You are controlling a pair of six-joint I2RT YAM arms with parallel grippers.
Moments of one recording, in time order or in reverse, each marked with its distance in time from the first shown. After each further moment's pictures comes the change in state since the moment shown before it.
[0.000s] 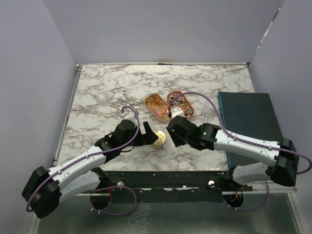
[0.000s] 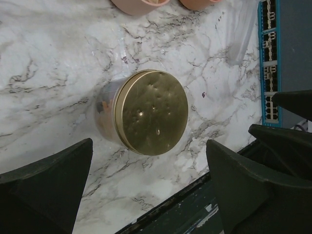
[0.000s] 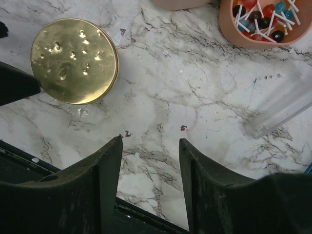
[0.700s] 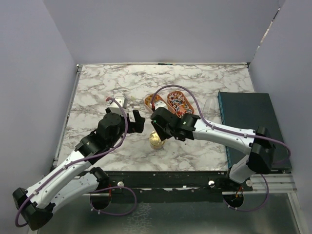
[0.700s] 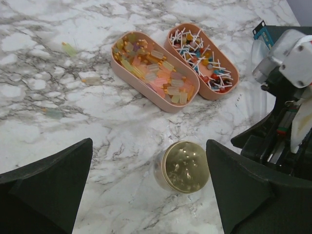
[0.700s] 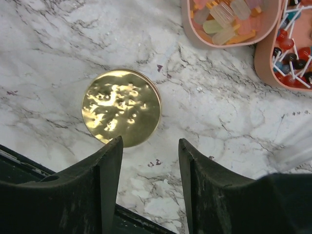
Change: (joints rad) left arm 0.000 -0.182 0.262 -0.202 -0.350 0.388; right arm 0.000 0.286 0.289 -0.029 -0.063 -0.007
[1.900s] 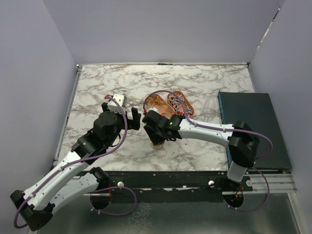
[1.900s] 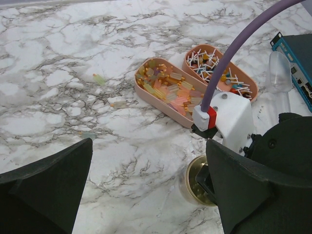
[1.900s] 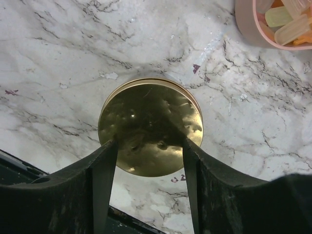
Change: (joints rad) left arm 0.000 -0.006 0.045 0.000 -0.053 0.148; right arm 0.000 0.166 0.021 0.034 -0.101 0.021
